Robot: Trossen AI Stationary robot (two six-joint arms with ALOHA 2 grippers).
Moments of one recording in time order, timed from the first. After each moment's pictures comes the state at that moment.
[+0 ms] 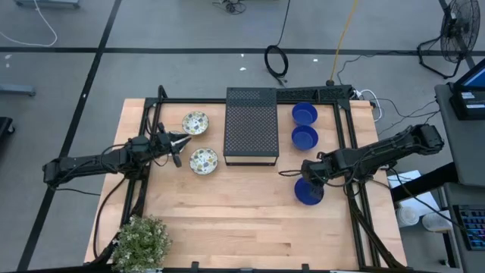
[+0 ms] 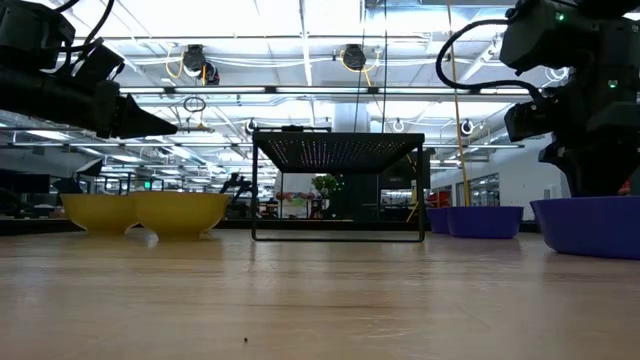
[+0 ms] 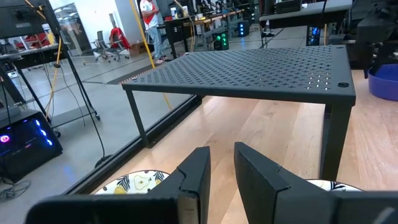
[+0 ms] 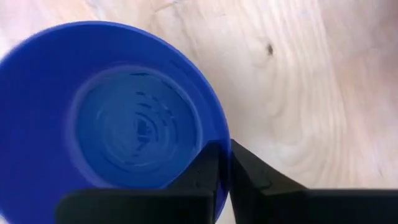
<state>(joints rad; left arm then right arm) 0.24 0.25 0.02 0.13 -0.26 0.12 0.18 1.16 0.57 -0.80 0.05 0.52</state>
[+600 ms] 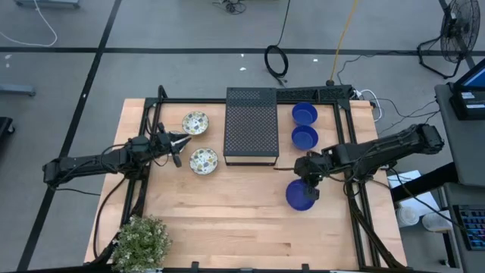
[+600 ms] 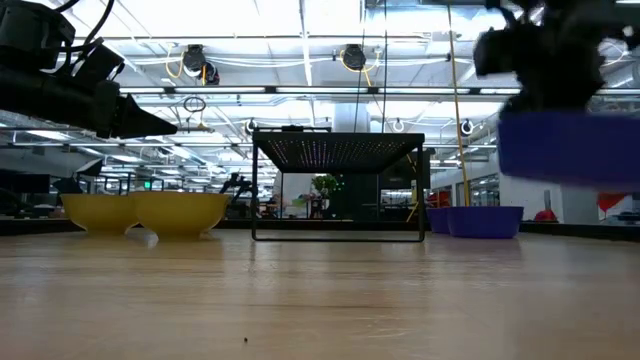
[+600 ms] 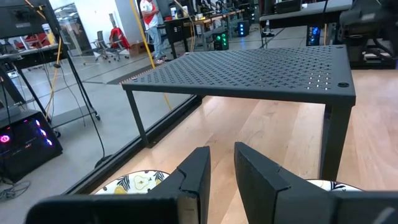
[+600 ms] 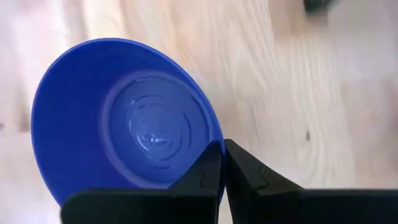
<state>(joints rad) 0.24 0.25 0.02 0.13 -0.26 0.12 0.16 1.17 0.81 -0.80 -0.05 0.40</state>
